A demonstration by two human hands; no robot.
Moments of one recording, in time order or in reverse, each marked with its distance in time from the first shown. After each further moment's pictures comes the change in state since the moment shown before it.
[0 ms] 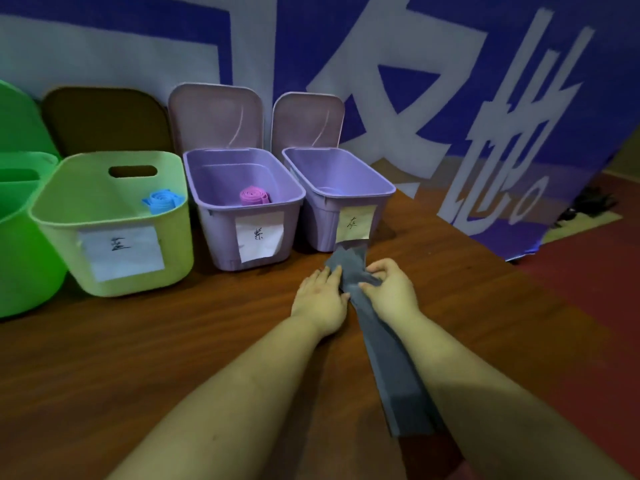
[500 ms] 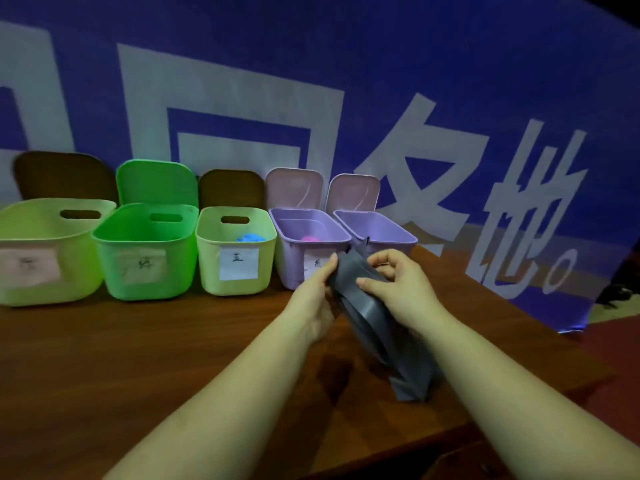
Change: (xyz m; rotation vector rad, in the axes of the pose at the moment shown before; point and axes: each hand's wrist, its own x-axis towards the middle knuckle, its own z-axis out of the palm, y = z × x) left_hand -0.163 0.030 -0.116 -1.727 0.156 -0.250; right_hand -0.160 -0.123 -0.052 0.365 -0.109 -0.395
